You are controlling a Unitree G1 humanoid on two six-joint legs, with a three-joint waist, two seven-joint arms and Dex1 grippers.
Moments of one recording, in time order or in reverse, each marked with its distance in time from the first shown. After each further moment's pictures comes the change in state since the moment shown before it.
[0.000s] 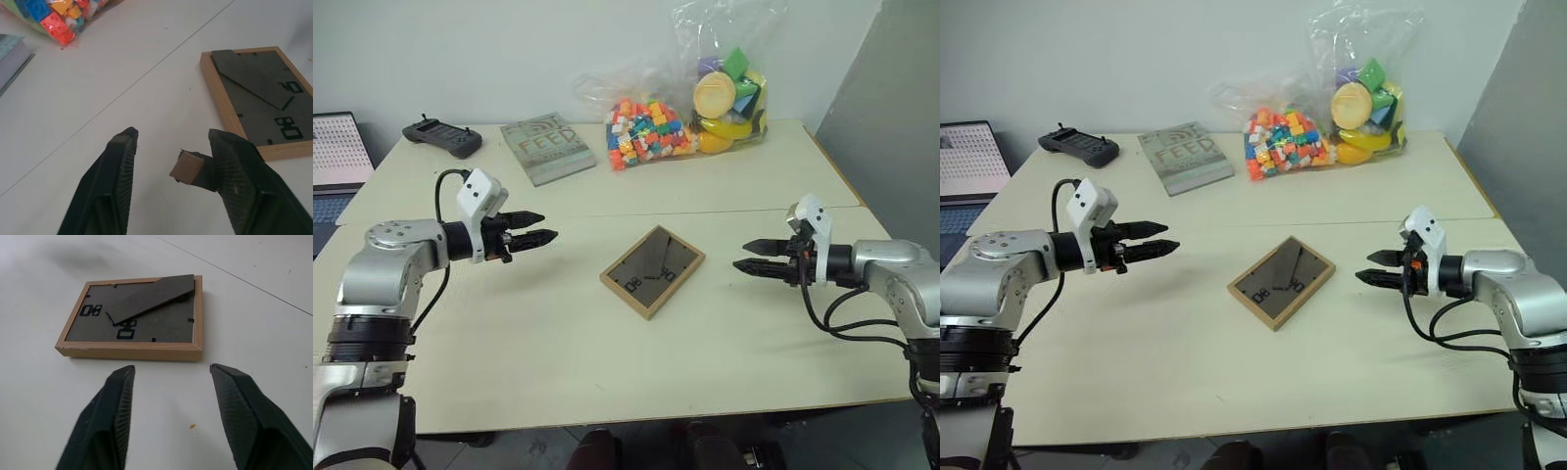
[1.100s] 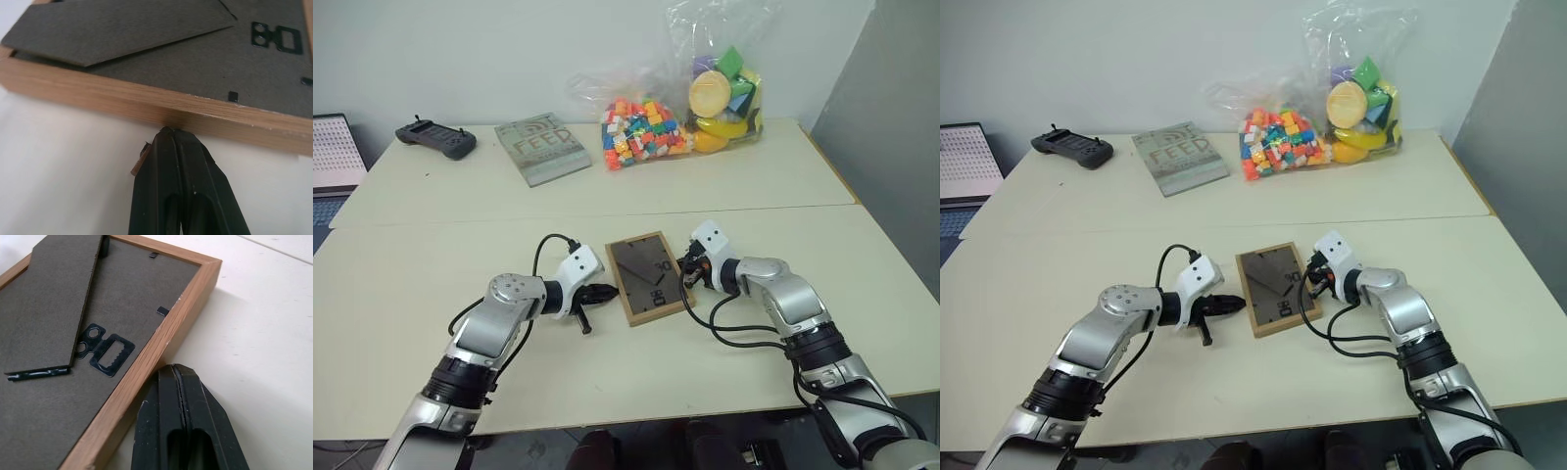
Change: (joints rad) left arm 0.211 -0.202 -0.227 -0.329 0.197 0.108 0.090; right arm -0.142 0.414 0.261 0.296 -0.336 -0.153 -0.287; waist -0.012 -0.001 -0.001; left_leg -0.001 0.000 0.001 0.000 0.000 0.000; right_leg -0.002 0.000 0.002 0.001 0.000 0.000
